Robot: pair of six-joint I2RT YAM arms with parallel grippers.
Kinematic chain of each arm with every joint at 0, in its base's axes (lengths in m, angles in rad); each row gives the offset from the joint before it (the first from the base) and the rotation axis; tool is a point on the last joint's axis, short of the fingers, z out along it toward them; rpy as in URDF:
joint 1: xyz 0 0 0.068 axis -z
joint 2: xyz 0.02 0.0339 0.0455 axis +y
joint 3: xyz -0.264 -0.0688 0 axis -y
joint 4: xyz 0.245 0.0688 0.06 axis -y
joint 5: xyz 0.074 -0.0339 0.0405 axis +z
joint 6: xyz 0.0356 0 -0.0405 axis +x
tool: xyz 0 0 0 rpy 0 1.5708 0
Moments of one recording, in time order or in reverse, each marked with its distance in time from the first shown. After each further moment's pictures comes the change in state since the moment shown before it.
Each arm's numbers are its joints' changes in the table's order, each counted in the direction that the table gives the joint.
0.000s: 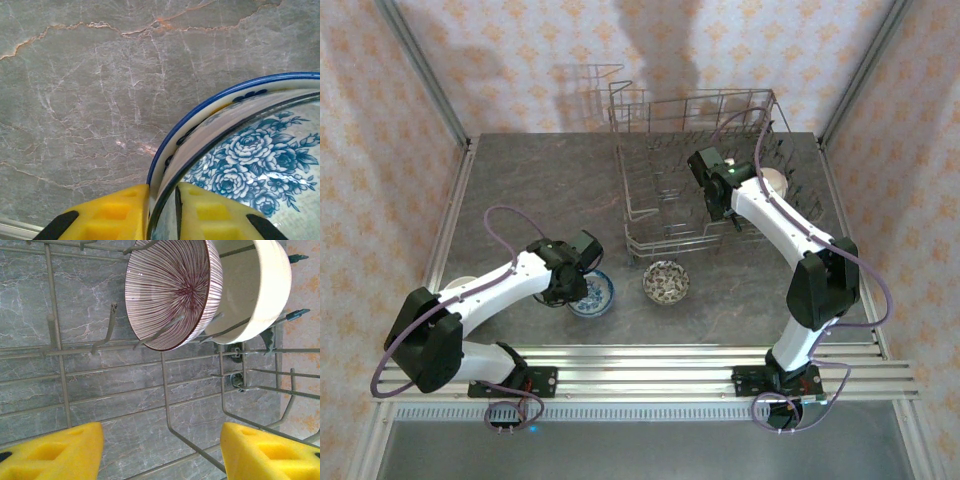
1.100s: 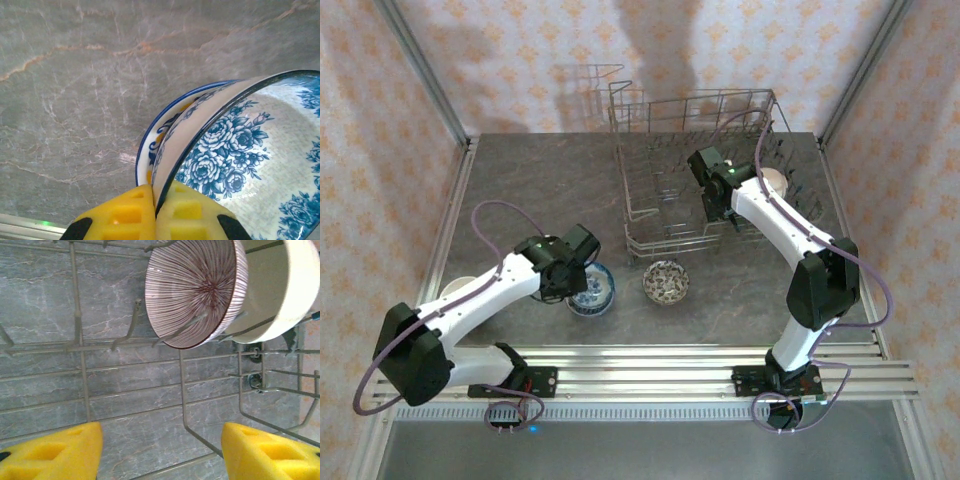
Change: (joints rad) left arm 0.013 -0.095 0.076 -0.049 0.010 -0.012; right arm 0.000 -0.002 0.000 0.008 0.075 0.000
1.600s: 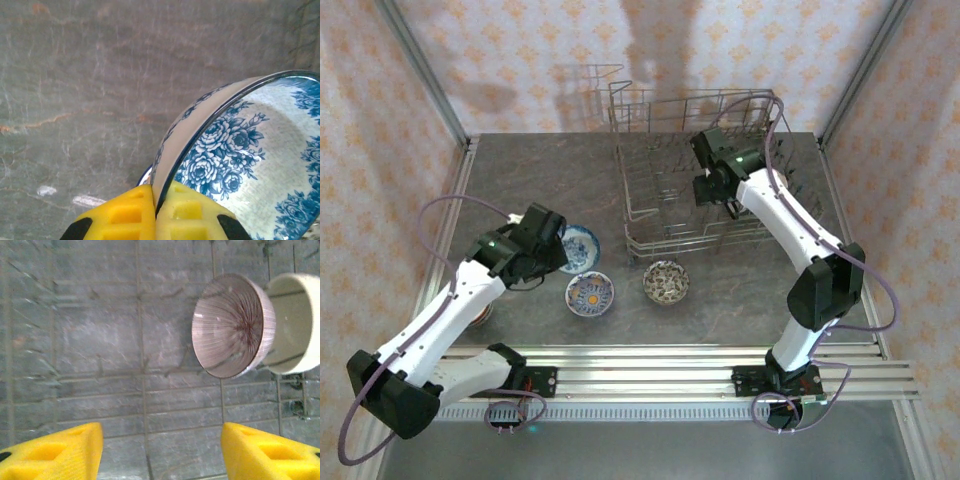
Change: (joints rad) left arm -0.172 -0.167 0.134 -0.008 0.015 0.028; right arm 0.000 -0.002 0.172 -0.003 0.177 0.011
